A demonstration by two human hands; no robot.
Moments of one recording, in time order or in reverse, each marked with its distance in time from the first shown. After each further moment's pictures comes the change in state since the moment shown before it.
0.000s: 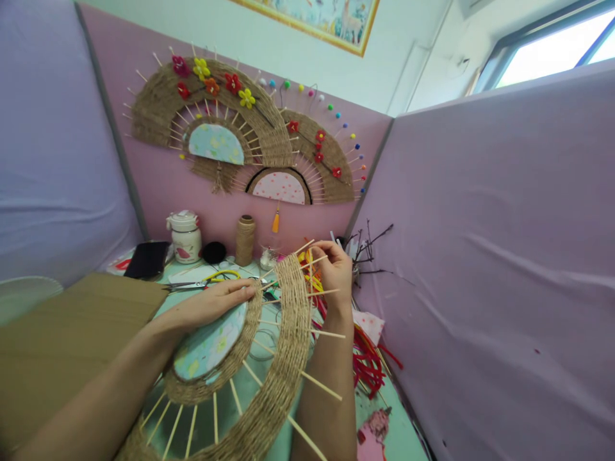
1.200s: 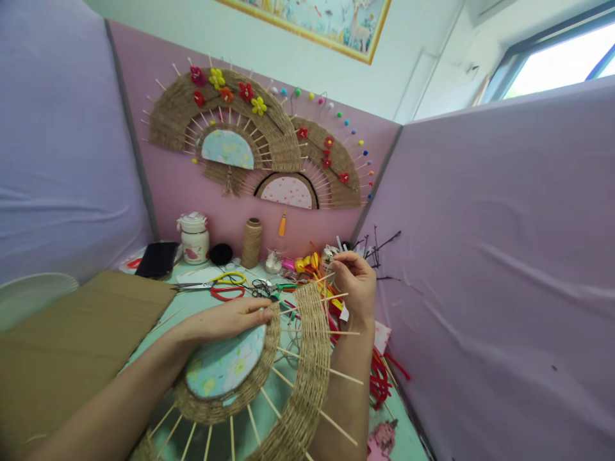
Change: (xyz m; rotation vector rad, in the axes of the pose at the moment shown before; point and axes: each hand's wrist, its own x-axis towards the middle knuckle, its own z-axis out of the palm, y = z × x) left_hand 0.000 -0.002 0.016 0.101 -0.189 0.083; right_hand 0.000 0.003 -0.032 0.032 0.055 -0.081
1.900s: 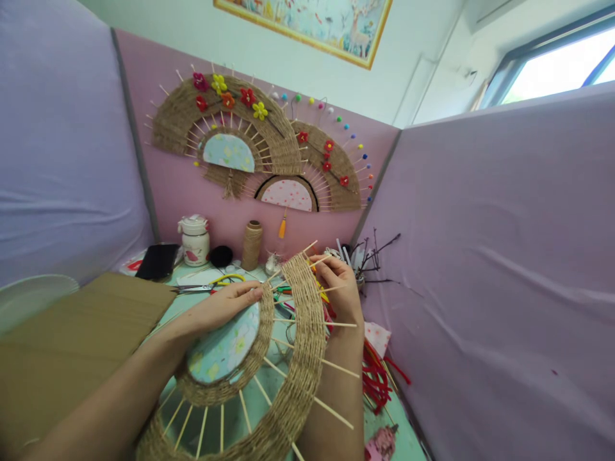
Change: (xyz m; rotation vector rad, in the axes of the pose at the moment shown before) left_hand 0.002 -0.007 -0.008 -0.204 0.337 -0.022; right_hand -0.011 -0.006 0.025 0.174 -0.173 0.370
